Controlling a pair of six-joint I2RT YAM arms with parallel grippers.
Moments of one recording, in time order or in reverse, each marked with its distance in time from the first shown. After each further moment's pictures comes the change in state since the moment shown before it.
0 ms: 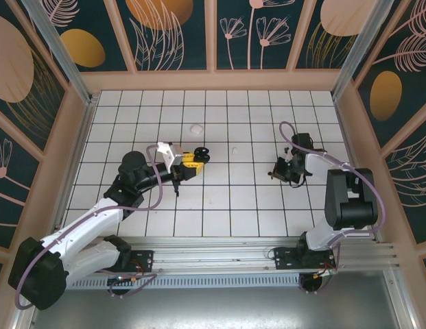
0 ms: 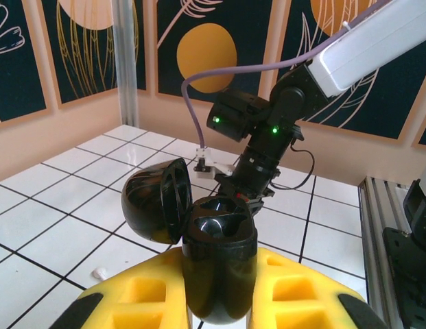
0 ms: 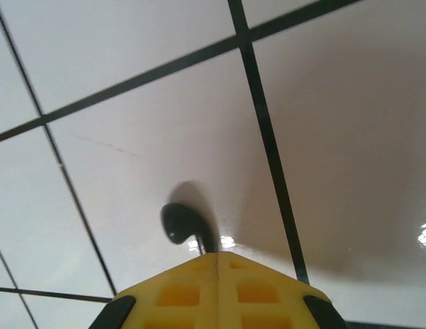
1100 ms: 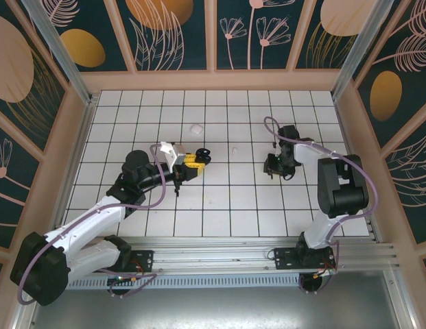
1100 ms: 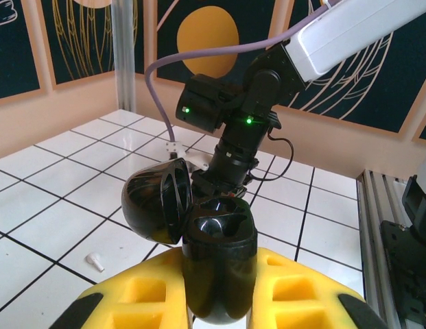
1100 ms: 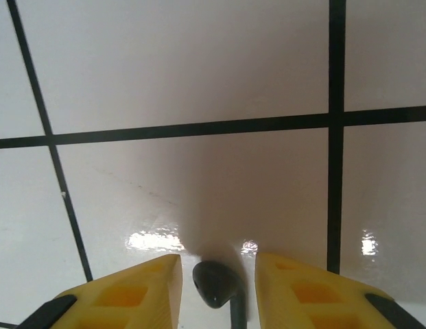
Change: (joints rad) left arm 0.000 0.043 0.000 -0.002 0.004 -0.011; right arm 0.112 0.157 0.163 -0.078 0.138 -0.118
